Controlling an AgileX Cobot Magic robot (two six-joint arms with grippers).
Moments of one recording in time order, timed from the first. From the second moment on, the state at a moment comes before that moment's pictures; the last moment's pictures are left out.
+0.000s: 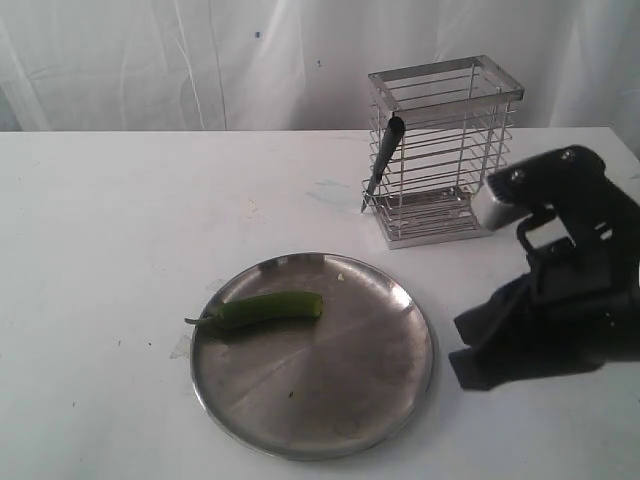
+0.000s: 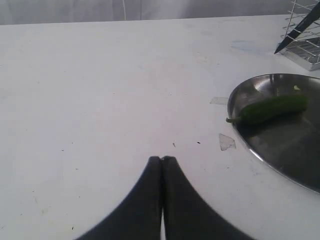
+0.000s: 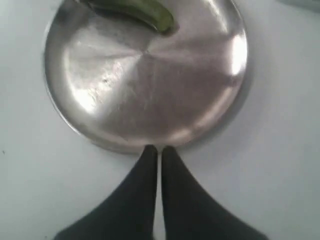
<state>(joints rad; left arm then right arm) -0.08 0.01 0.02 -0.20 0.34 0.13 0.51 1.02 -0.67 0.31 0.63 -0.26</state>
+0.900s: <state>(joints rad) -0.08 0.01 0.02 -0.20 0.34 0.13 0.40 1.63 -1.39 0.20 0.65 -0.30</state>
